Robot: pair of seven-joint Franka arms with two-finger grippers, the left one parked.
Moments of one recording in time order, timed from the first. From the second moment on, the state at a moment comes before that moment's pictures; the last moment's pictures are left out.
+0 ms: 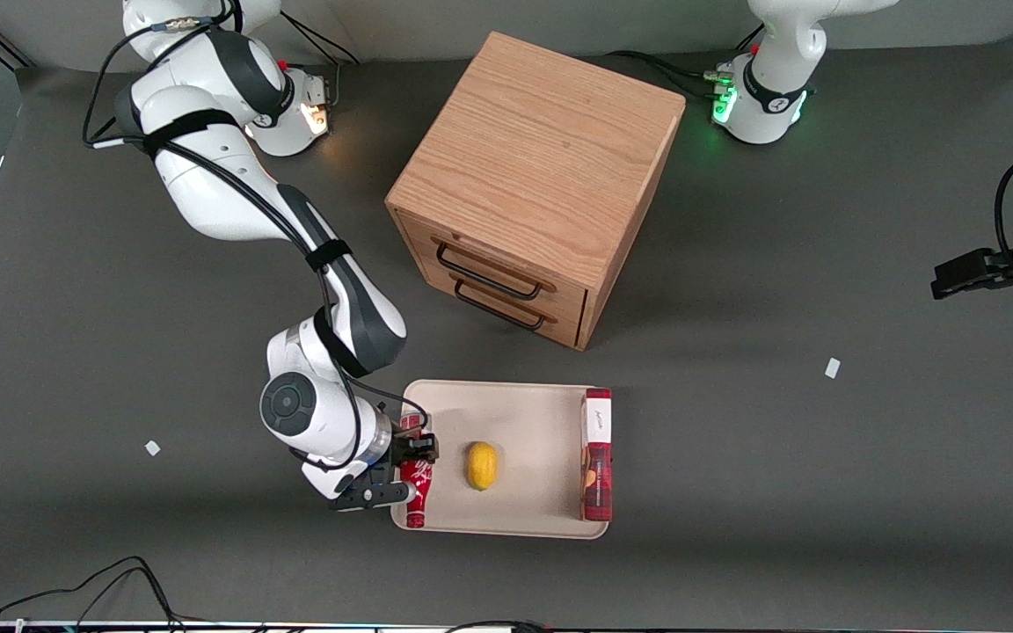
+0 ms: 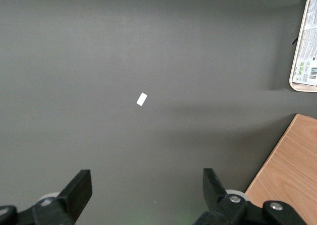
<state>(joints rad) 0.29 1.03 0.16 -1.02 0.02 2.20 0.27</state>
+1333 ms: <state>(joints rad) 0.29 1.06 0.16 -1.05 0.02 2.36 0.27</state>
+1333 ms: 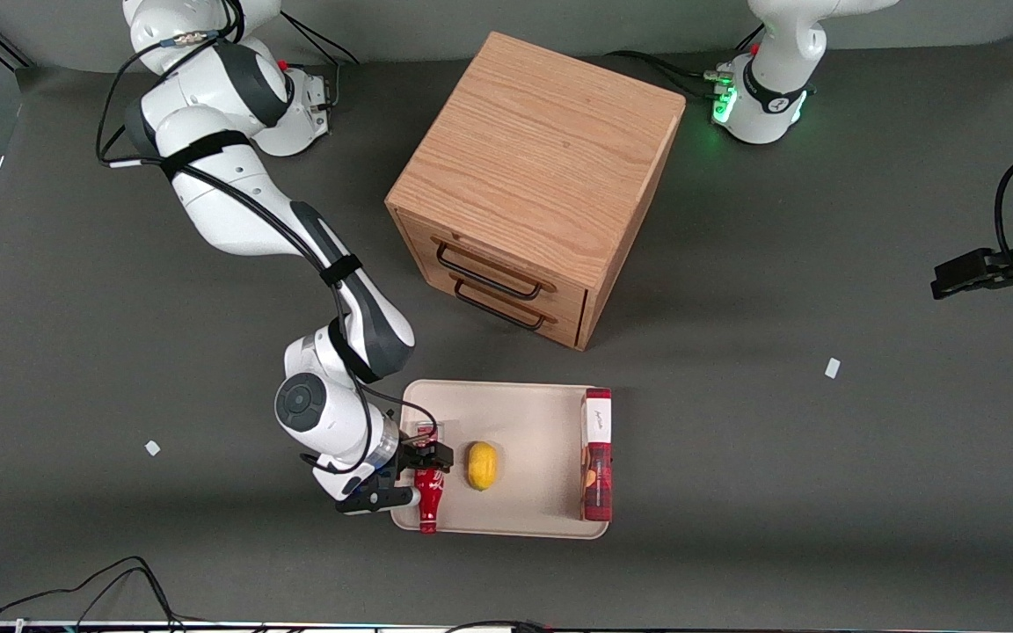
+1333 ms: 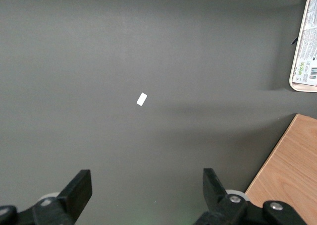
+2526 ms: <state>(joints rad) 0.17 0.05 -0.06 -1.73 0.02 1.81 0.11</state>
